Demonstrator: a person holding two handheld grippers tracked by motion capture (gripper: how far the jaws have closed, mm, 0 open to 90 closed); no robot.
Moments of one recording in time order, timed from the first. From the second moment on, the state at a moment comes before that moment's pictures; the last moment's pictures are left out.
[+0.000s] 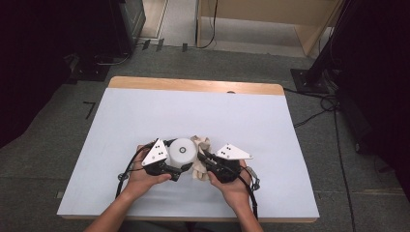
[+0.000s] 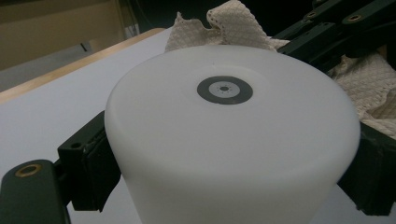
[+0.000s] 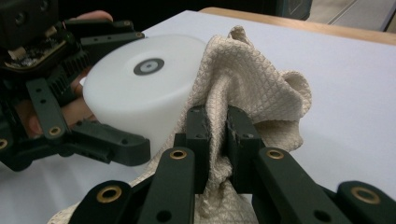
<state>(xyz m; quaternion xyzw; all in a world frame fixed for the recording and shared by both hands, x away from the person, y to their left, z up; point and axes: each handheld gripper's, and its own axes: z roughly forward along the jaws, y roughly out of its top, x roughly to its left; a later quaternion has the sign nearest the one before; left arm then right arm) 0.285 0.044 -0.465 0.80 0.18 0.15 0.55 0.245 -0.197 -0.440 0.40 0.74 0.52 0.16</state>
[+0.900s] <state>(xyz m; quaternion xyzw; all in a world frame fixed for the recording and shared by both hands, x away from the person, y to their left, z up) 0.287 0.045 -0.467 0.79 0.18 0.14 0.56 0.254 -0.196 -0.458 0.43 0.73 0.52 0.13</state>
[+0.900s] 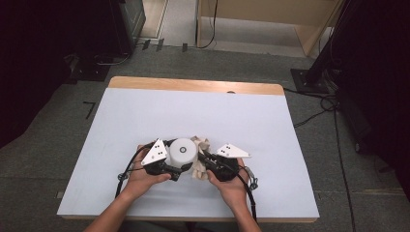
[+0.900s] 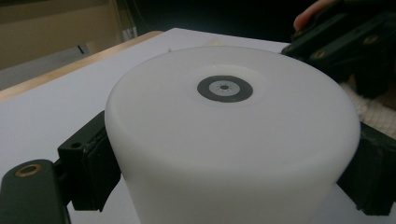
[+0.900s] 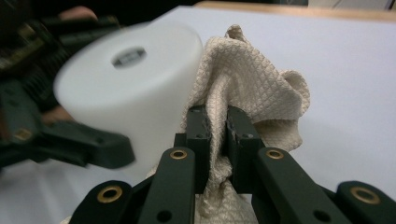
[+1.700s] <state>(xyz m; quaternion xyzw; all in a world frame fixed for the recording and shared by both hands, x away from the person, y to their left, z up) 0.278 0.049 -0.469 0.79 0.22 0.15 0.55 0.265 -0.193 -0.486 0.46 0.75 0.46 0.10</state>
